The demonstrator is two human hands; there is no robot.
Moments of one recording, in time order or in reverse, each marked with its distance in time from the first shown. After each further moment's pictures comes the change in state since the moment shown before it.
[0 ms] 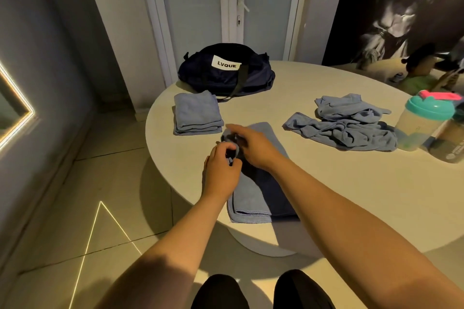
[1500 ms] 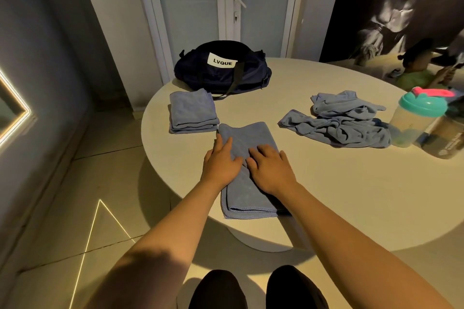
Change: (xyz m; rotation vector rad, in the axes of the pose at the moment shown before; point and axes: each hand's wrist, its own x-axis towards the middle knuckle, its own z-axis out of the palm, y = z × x) left_hand 0.031 -0.006 0.011 0.357 -0.300 -0.060; right_hand -0.054 0.045 0.001 -0.602 -0.053 0.173
